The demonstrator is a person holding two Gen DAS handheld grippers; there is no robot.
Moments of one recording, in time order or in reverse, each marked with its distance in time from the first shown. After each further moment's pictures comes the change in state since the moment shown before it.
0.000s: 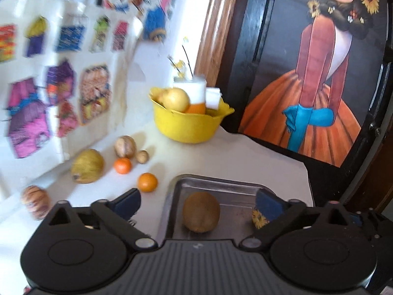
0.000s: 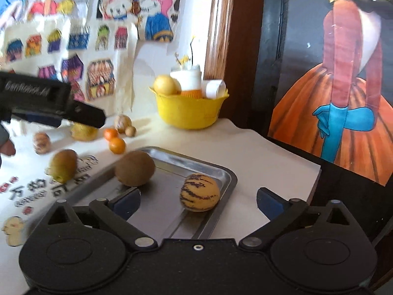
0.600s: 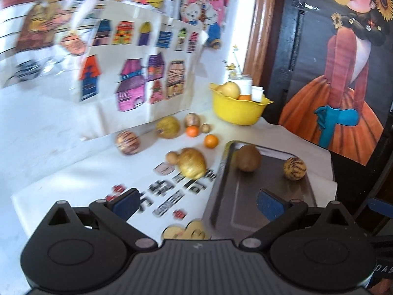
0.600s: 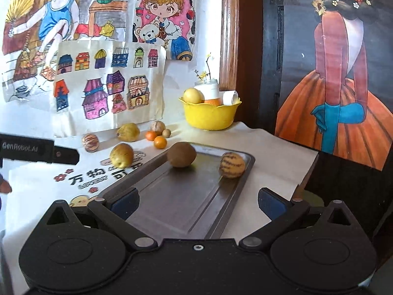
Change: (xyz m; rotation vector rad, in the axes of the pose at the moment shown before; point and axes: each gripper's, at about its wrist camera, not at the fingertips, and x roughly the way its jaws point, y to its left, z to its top) left arm -0.134 0.023 -0.090 -0.077 -0.033 0.218; right arm -0.120 0.046 -0.048 0.049 -0.059 0.042
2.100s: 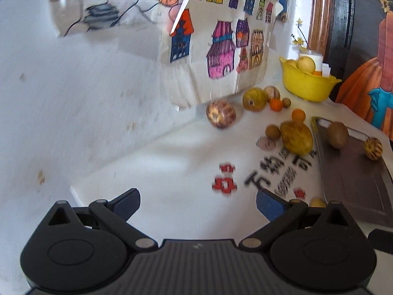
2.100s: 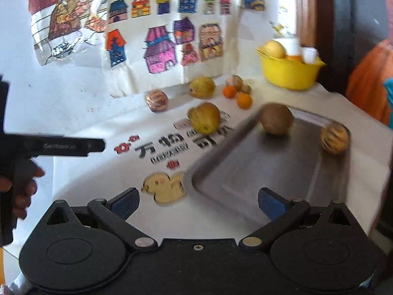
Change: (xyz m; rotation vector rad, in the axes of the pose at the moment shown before) left arm 0.041 0.122 0.002 -0.003 0.111 0.175; right arm 0.073 0.097 0.023 -0.065 0.261 0.266
